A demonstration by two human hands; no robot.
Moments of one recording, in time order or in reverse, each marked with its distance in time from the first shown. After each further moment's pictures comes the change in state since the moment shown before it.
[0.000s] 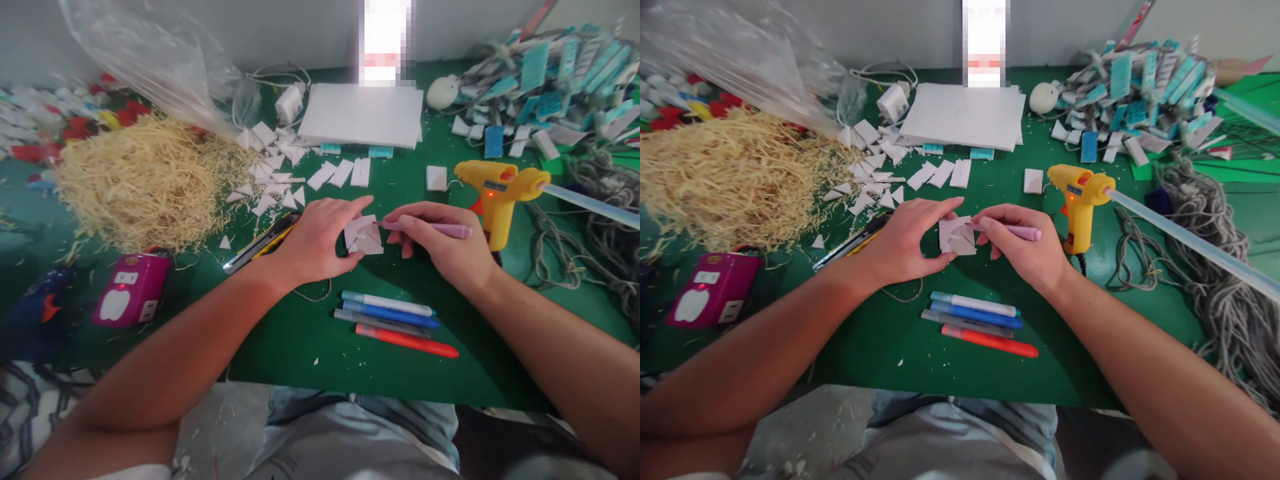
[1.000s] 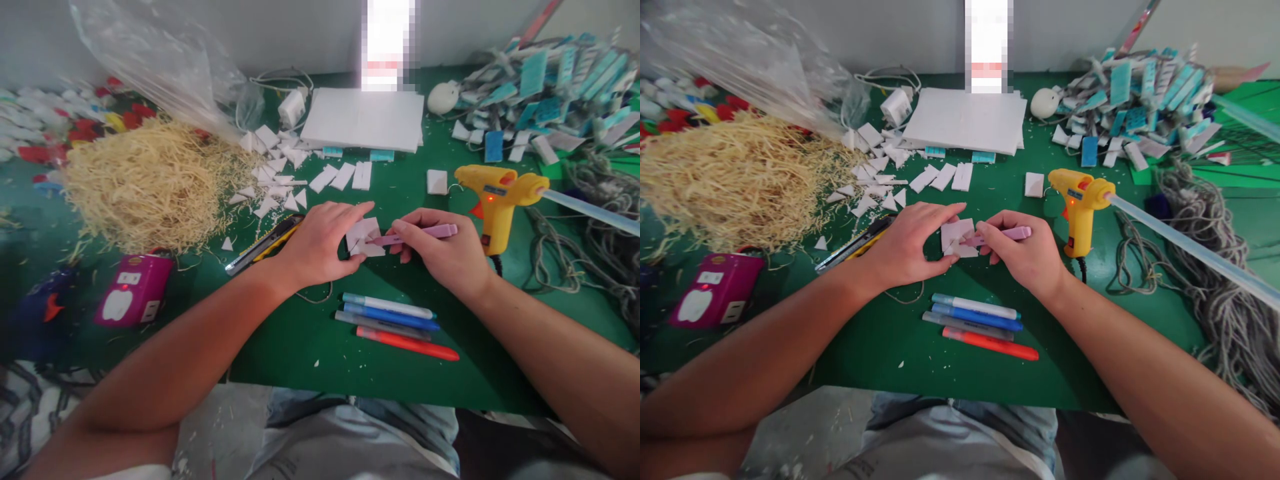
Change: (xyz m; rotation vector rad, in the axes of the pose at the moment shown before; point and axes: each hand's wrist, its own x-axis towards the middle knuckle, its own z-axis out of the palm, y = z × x) left_hand 0.000 -0.002 0.004 0.022 0.030 0.037; right_hand 0.000 0.004 0.005 -0.021 0.063 0.020
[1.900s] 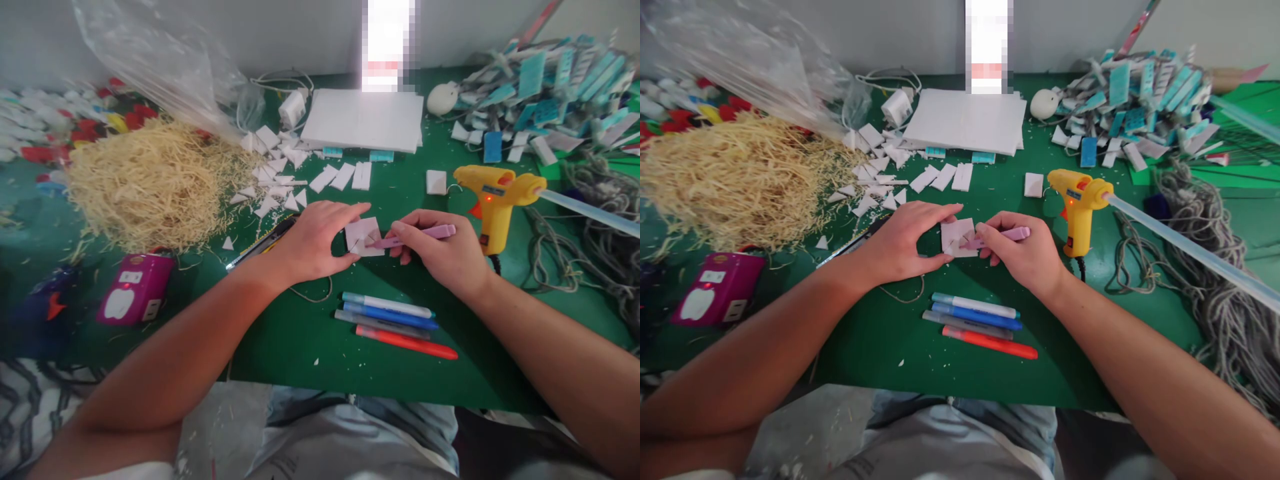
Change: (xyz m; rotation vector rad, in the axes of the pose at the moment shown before) left_hand -0.003 -0.010 -0.006 -0.046 -0.010 0.026; right_hand -0.001 -0.003 0.002 0.015 -0.010 -0.002
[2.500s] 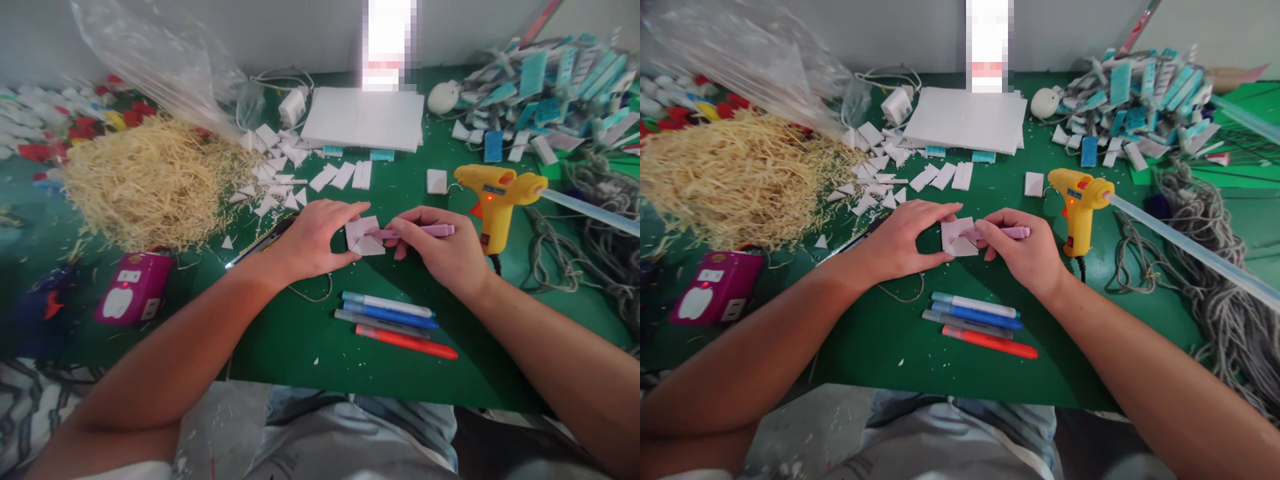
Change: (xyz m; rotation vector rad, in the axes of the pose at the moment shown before) left_hand 0.000 -0.001 -0.003 -0.016 -0.017 -0.018; right_hand 0.000 0.000 -0.001 -0.010 0.020 0.018
